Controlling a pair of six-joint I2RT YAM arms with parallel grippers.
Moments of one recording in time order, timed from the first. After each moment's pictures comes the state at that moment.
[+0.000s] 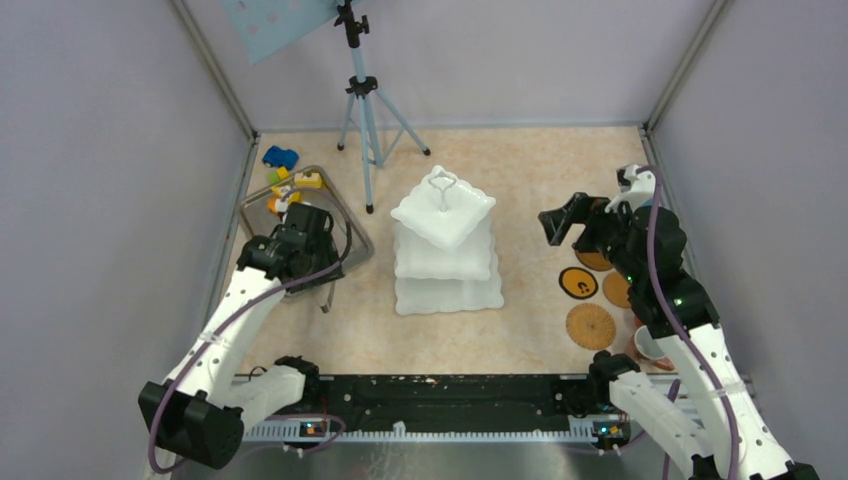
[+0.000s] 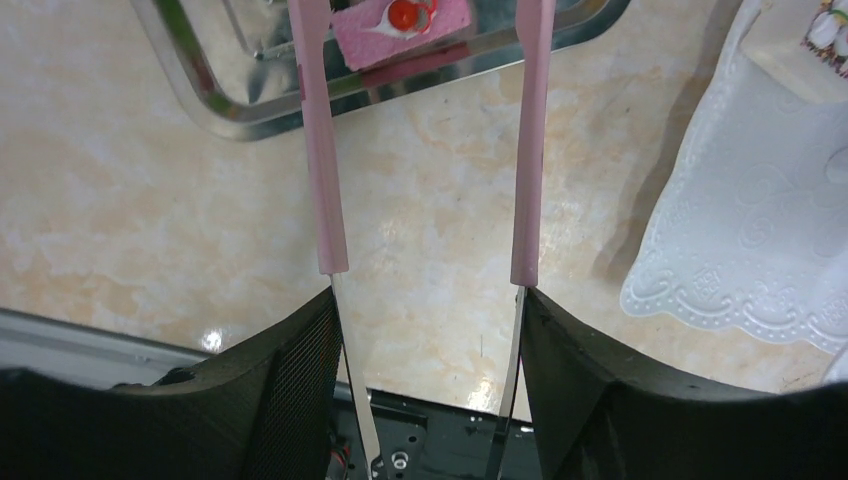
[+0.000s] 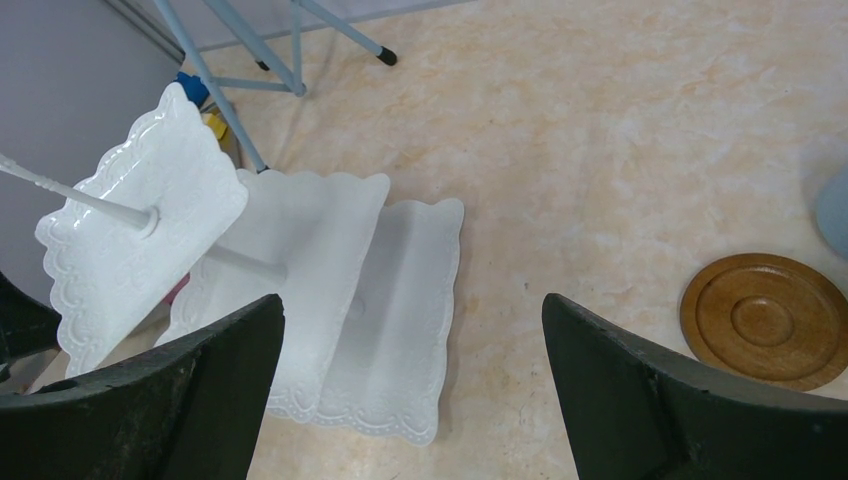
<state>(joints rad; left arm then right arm) -0.30 1.04 0.99 -1.01 -0.23 -0.55 0.32 0.70 0.92 -0.47 -0.03 0.39</state>
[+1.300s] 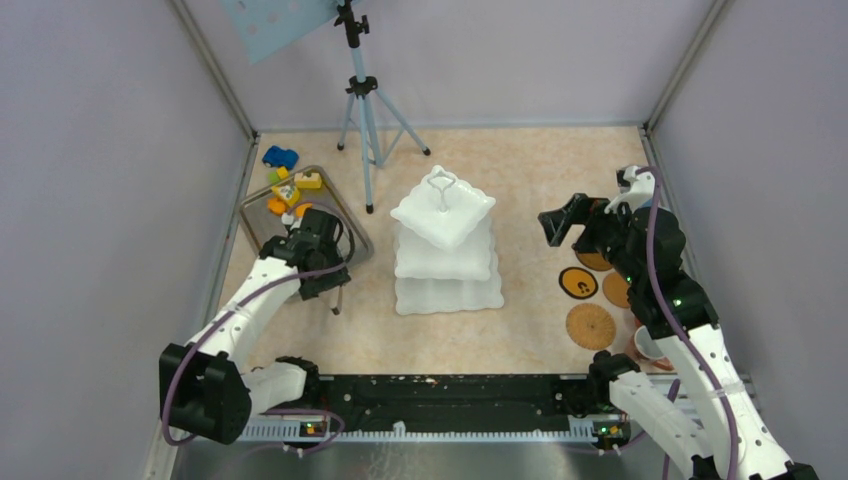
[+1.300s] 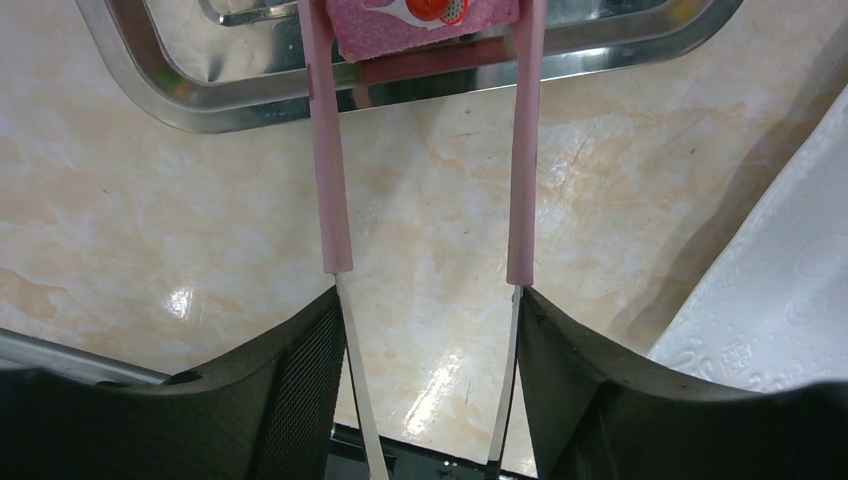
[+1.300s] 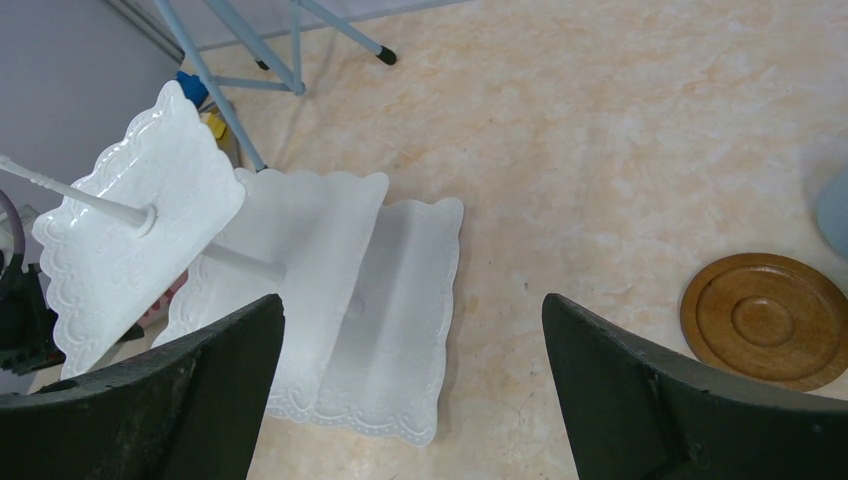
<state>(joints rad) -0.27 1.15 0.85 -0.89 -0.23 -0.68 0.32 0.69 0.90 -0.46 -0.03 0.39</state>
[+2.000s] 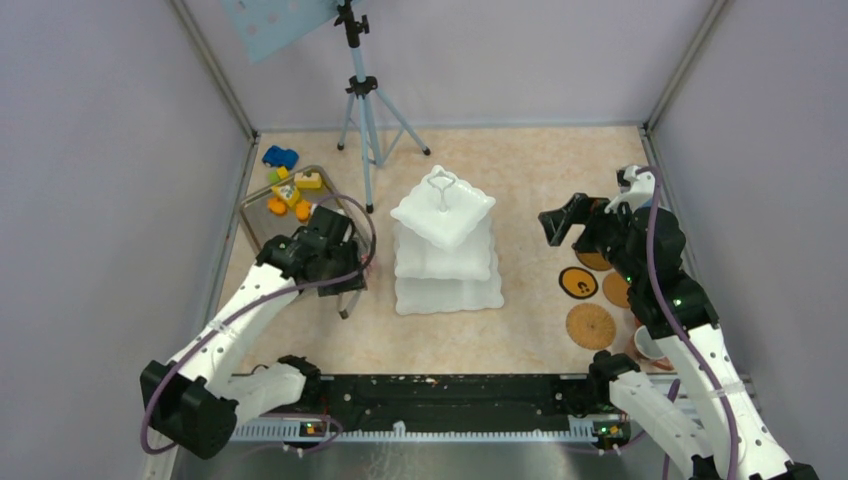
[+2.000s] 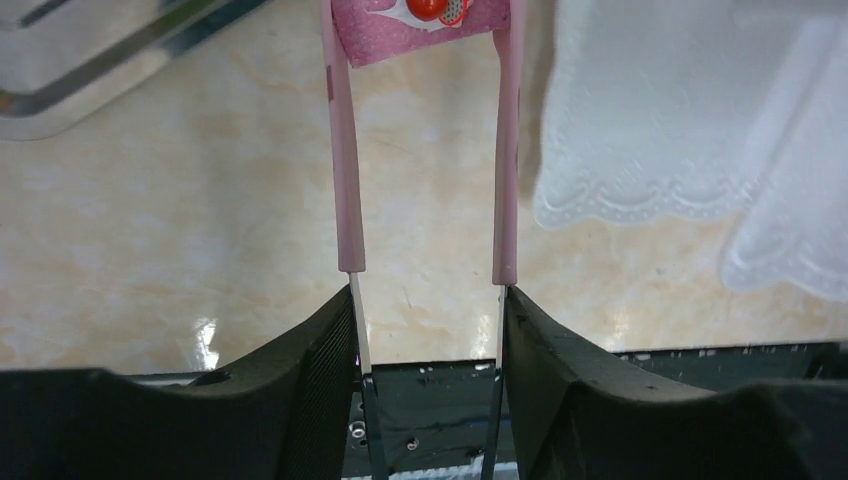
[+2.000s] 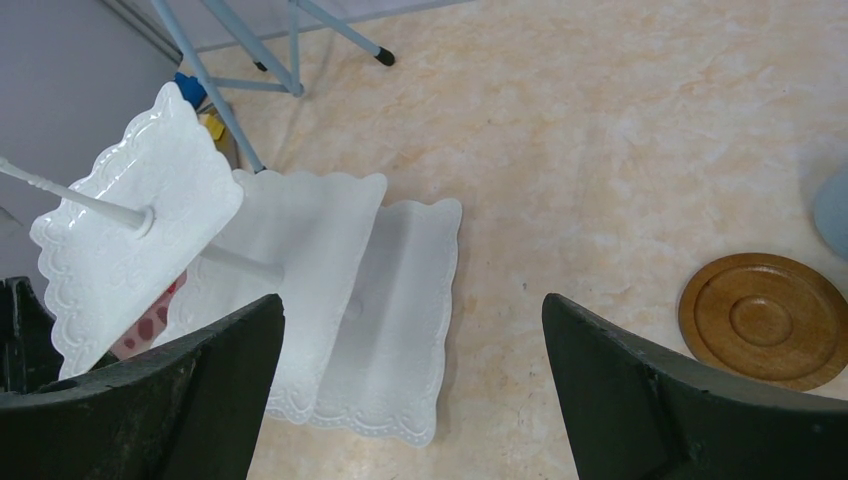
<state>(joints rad) -0.39 1.08 0.96 -0.99 -0.05 -0.57 0.32 0.69 0.90 -0.46 -0.03 0.39</state>
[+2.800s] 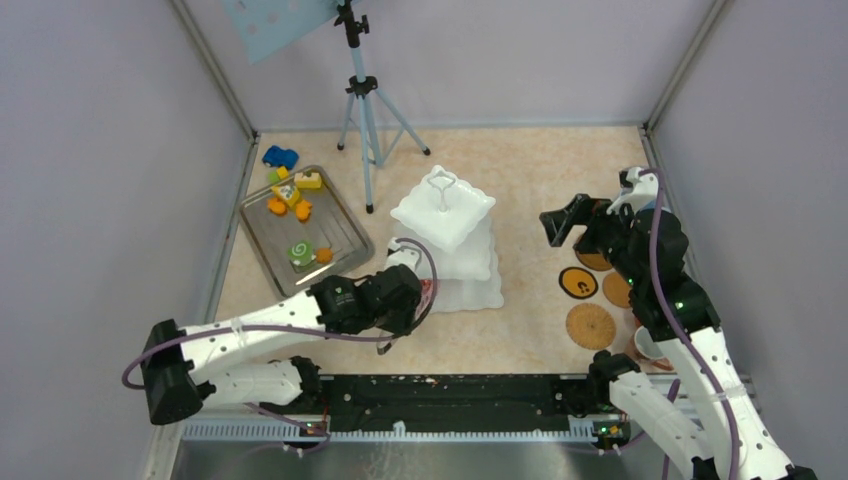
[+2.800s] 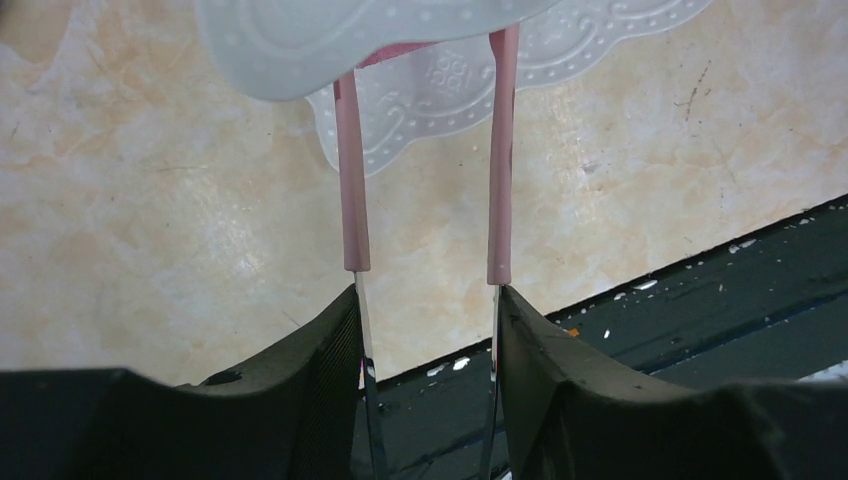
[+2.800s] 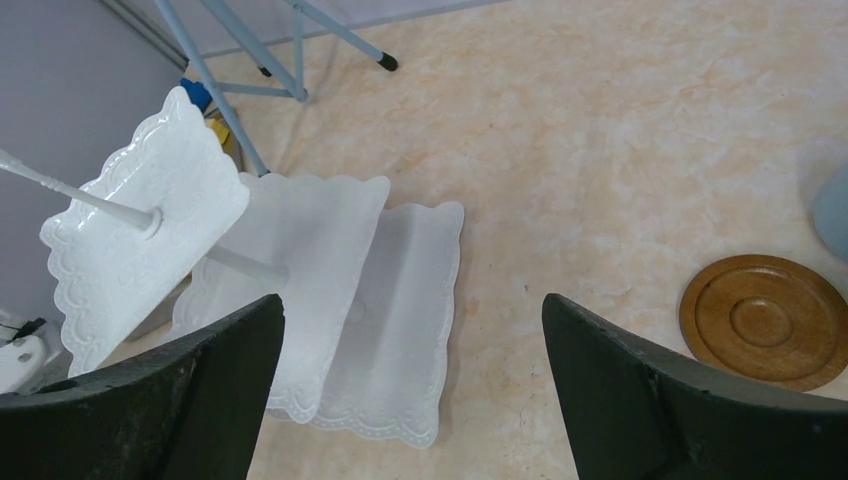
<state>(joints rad) -1.06 1.07 0.84 -0.79 -0.27 -0.68 0.32 0.67 0.90 -0.46 -0.02 0.39</state>
